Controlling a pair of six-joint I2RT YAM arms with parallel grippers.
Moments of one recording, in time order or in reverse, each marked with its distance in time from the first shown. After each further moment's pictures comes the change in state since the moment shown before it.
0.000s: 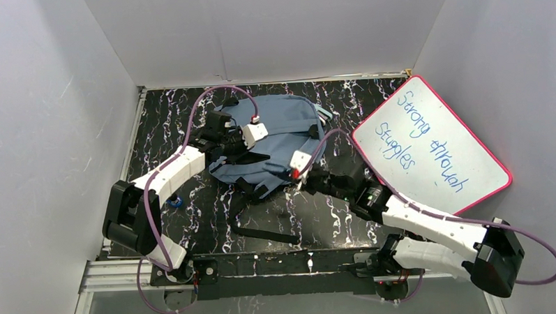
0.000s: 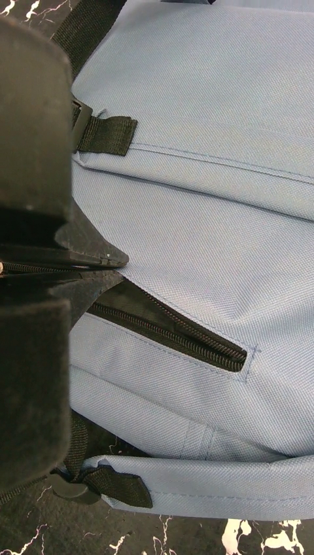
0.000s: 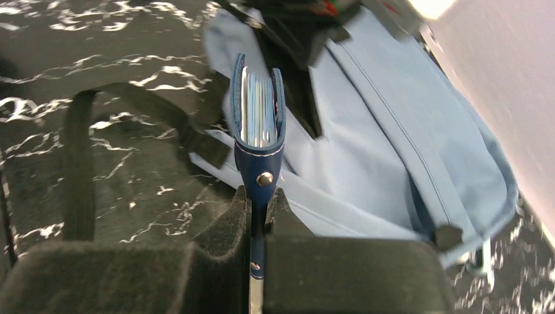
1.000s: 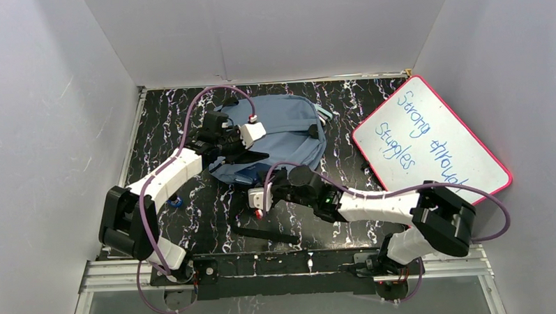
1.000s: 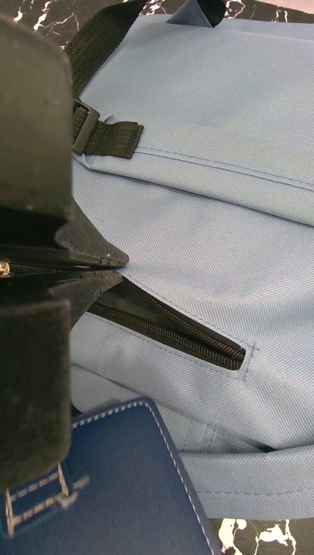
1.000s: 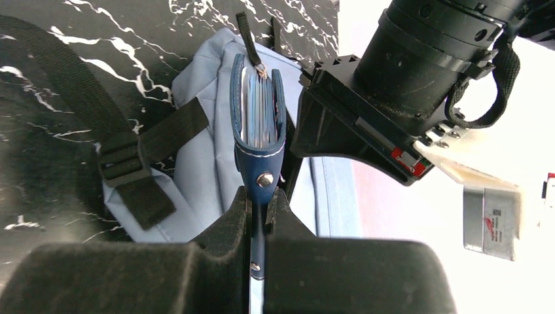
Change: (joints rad) left arm 0.000 -0.042 -0.017 0.007 0.002 -0.007; right arm 0.214 0.407 0.042 0.364 0.062 -0.697
